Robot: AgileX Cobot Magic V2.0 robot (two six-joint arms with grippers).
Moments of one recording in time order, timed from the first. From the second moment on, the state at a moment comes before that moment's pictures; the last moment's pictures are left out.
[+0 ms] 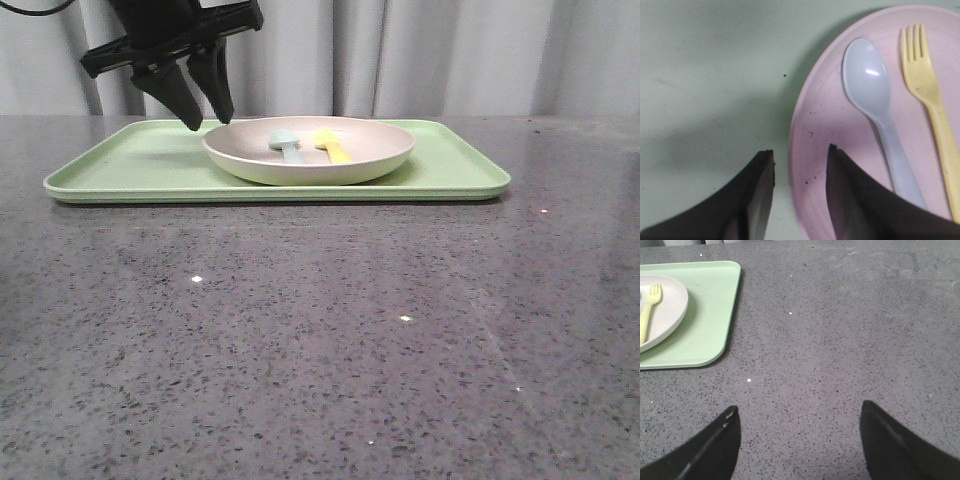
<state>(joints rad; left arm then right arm) -0.31 2.09 -1.99 -0.25 1.08 -0.16 0.09 0.52 -0.65 -0.05 0.66 0.20</state>
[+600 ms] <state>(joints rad) -0.31 1.81 -1.85 -0.01 1.16 -0.17 0.21 0.68 -0.77 -0.05 0.69 0.20</state>
